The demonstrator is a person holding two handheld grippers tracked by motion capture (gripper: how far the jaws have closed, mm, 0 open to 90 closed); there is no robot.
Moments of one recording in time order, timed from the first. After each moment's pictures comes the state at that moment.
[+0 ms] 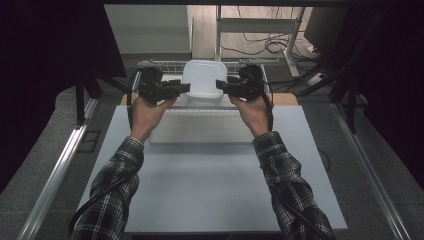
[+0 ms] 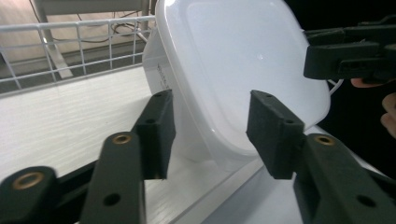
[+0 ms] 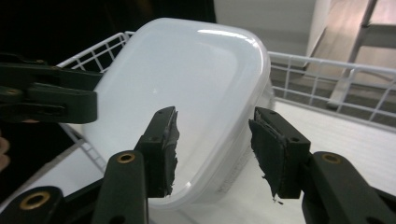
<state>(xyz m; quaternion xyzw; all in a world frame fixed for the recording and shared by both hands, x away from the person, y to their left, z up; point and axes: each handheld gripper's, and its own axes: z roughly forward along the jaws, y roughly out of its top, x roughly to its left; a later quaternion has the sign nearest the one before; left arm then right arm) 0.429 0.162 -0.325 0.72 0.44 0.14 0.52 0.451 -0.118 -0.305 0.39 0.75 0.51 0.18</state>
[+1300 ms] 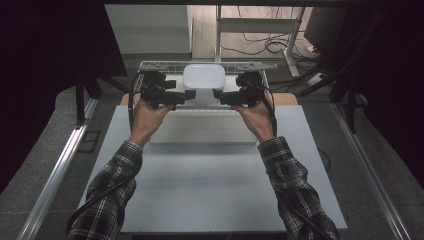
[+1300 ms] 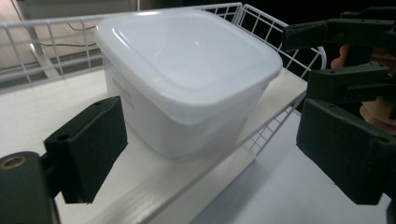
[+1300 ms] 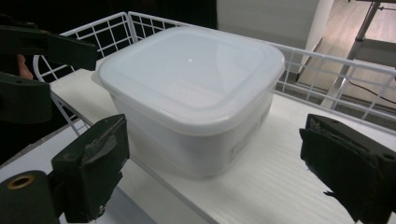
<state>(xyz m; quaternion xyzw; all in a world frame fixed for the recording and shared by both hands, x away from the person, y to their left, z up) 0.416 0.156 -0.329 0.73 0.41 0.13 0.53 0.441 -0.121 -0.314 0.35 0.77 0.49 0.20</state>
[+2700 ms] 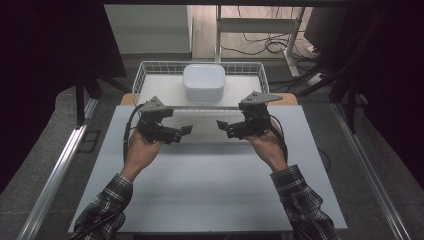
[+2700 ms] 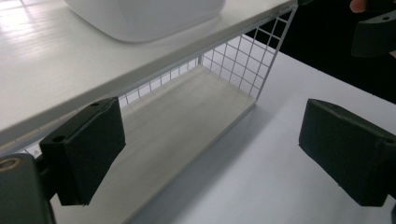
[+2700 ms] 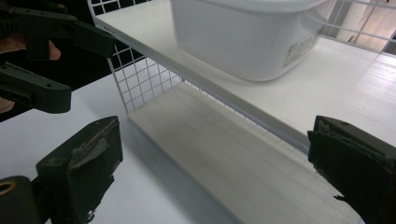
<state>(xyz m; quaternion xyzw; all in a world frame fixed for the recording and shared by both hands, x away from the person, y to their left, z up) 0.357 0.154 -0.385 0.77 0.36 0.17 0.49 0.387 -0.142 -0.353 0.29 0.80 0.48 0.19</state>
